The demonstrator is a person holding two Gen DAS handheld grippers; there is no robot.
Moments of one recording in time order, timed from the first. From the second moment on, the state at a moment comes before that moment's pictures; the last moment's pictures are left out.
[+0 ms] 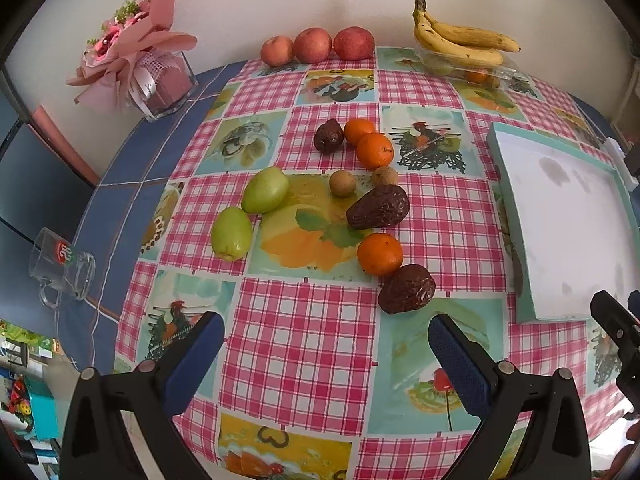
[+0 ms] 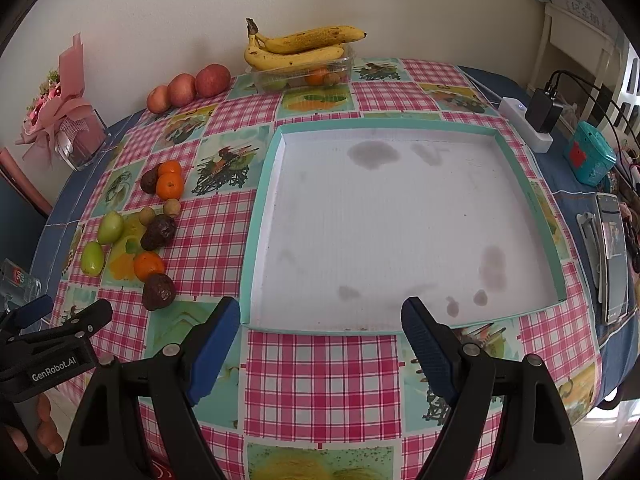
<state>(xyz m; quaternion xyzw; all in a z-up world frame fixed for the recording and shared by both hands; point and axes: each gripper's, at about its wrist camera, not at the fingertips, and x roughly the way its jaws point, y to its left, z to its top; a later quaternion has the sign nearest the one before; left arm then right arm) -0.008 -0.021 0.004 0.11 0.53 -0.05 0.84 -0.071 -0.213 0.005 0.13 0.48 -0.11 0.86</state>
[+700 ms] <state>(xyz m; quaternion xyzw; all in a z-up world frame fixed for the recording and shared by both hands) -0.009 -0.023 0.005 0.11 0.53 -0.05 0.84 -0.071 -0.214 0.005 0.13 0.48 -0.11 0.86</state>
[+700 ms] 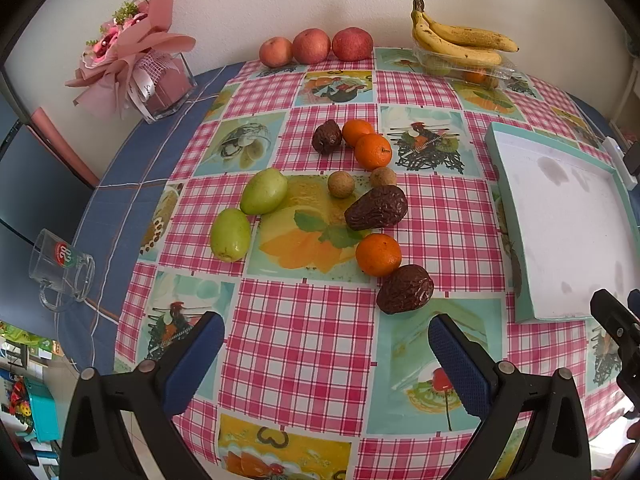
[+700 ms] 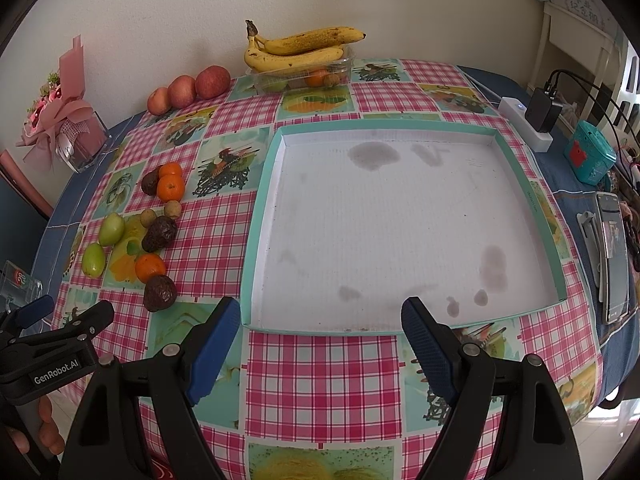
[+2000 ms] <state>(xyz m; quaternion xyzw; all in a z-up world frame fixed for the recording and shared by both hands) -0.004 -0.005 0.013 0.08 0.51 -0.04 0.86 -0.071 -0.214 0.008 0.13 0.47 -0.11 0.87</state>
